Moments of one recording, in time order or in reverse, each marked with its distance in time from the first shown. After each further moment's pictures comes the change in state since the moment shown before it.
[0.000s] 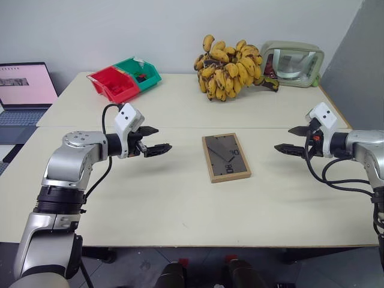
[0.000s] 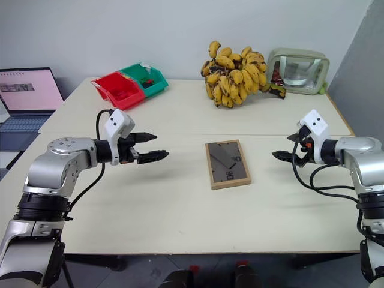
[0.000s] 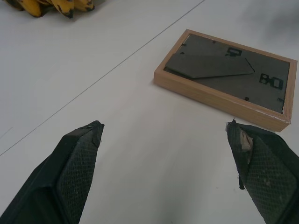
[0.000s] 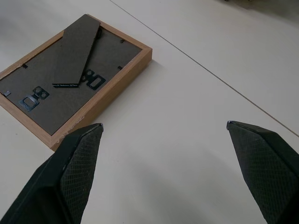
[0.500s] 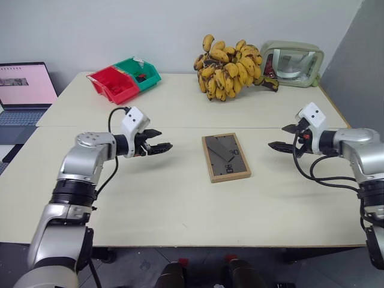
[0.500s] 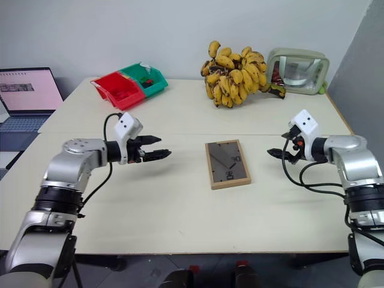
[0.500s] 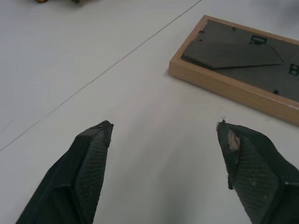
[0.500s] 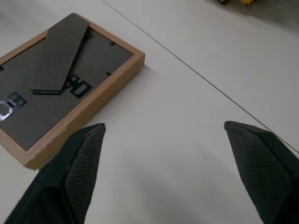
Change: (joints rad) left arm -0.089 -0.112 -0.045 0.258 0.097 -0.144 0.021; right arm -0.090 0.105 0.059 0.176 -0.101 -0.130 -0.040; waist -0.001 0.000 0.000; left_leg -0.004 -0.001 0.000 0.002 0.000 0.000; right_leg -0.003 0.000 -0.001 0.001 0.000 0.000
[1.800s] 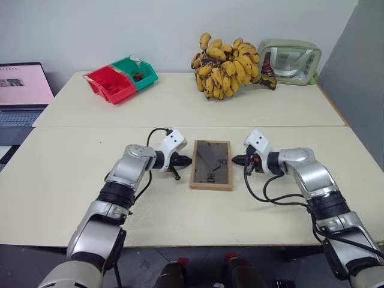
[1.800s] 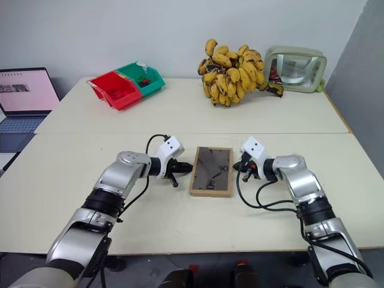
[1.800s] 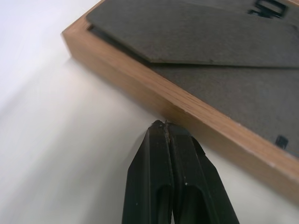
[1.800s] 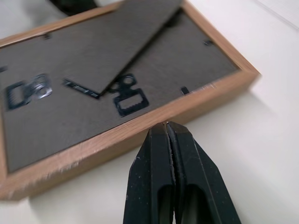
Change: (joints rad) left arm 0.015 -0.164 -0.154 -0.021 0.195 0.116 0.002; right arm 0.108 0.281 0.145 -0.216 -0.099 0.068 0.014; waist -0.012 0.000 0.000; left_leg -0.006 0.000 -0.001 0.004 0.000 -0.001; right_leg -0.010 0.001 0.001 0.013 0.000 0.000
